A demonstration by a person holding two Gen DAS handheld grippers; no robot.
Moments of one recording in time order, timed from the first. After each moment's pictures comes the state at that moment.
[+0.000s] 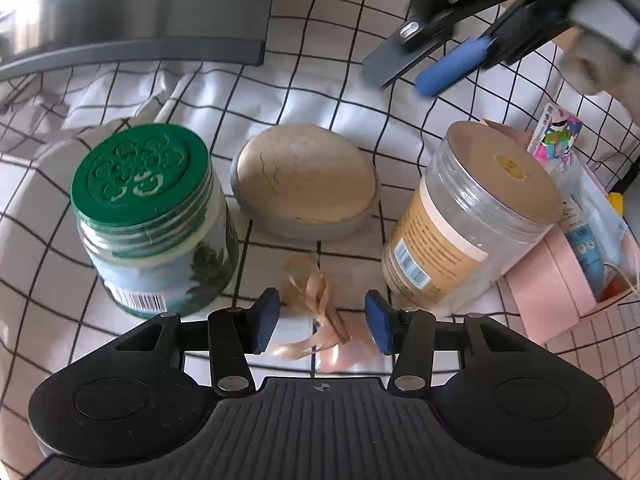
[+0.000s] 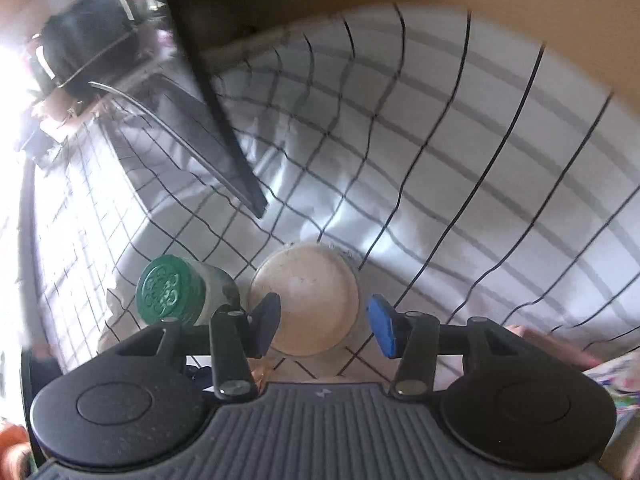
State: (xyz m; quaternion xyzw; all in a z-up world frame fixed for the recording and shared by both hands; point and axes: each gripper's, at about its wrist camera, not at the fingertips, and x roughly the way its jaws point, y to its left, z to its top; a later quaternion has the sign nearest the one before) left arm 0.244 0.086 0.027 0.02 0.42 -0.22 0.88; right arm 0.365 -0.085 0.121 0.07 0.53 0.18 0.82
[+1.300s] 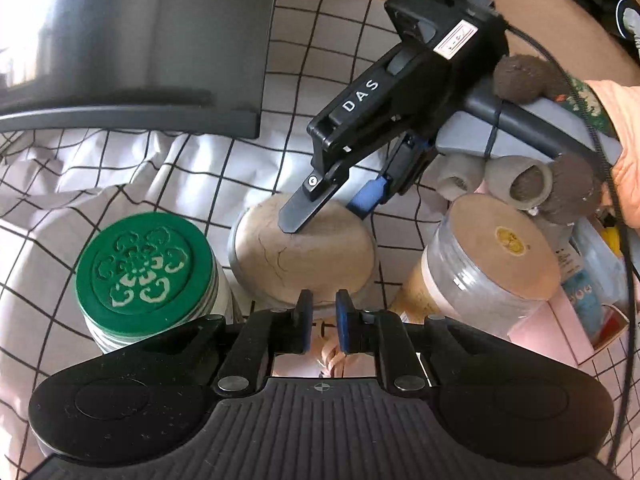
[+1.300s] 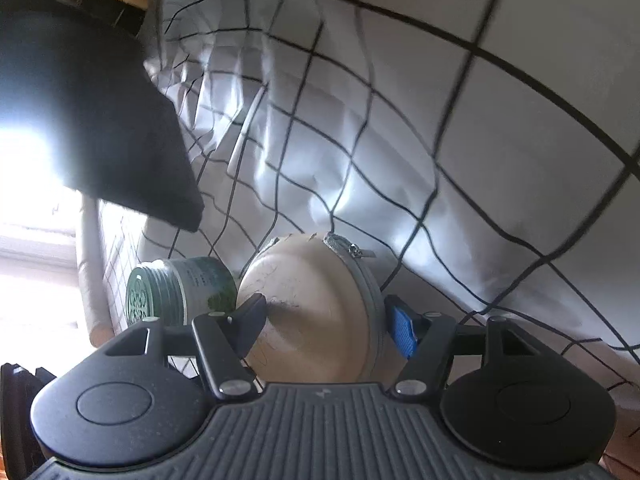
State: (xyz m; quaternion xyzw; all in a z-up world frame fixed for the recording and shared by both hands) left arm 0.267 0.087 0.044 0.02 0.37 -0.24 0.90; right arm 0.451 -0.093 0.027 0.14 0.62 0.32 0.70
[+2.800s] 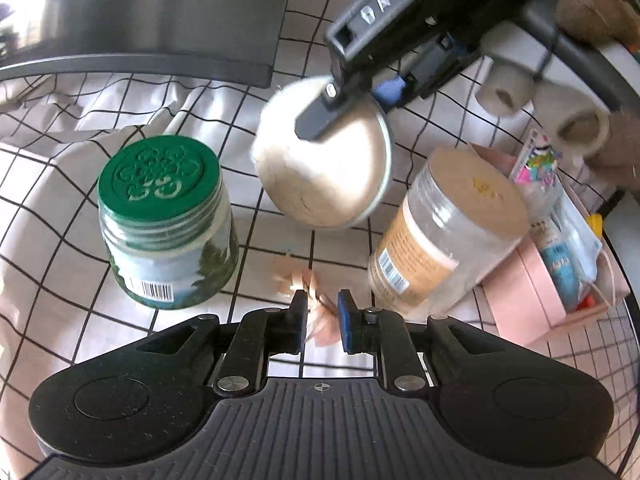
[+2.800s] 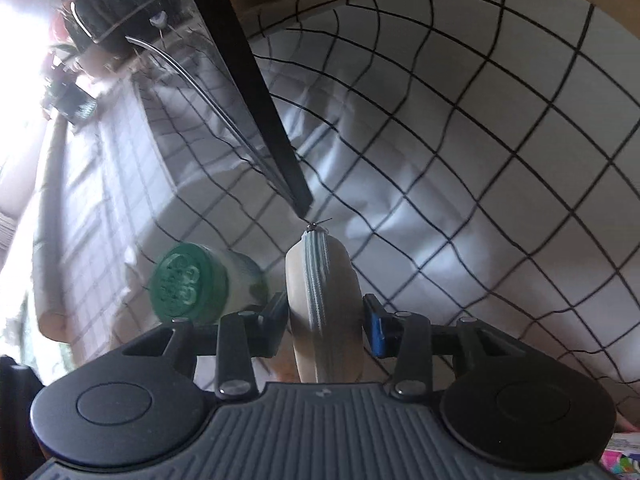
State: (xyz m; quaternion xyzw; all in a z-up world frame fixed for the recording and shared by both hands) left arm 0.247 0.098 0.041 -0.02 0.42 -0.22 0.88; right arm 0.393 -0.057 0.104 0.02 0.55 0.26 0.79
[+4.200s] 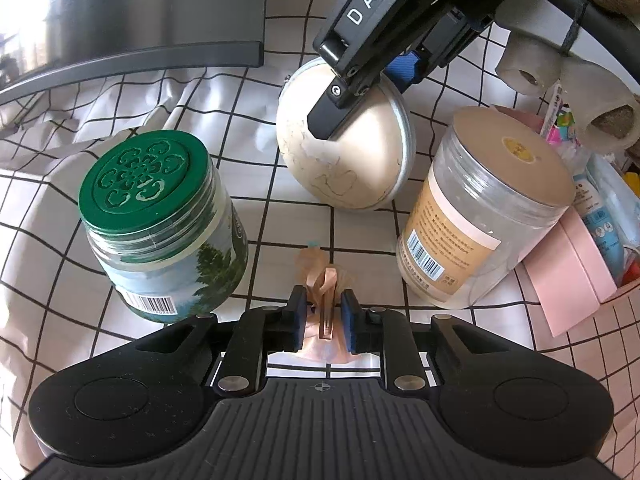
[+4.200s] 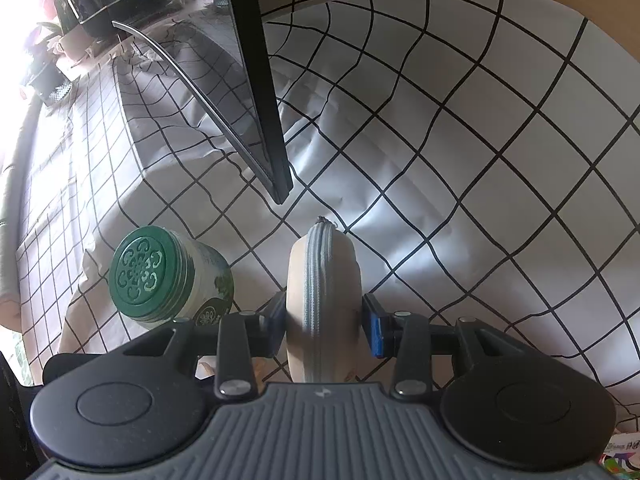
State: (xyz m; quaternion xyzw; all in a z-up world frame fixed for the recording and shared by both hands) left arm 0.249 0.082 0.027 0.05 0.43 -0.20 0.88; right arm 0.379 -0.045 0.094 -0.03 0.53 0.23 0.82
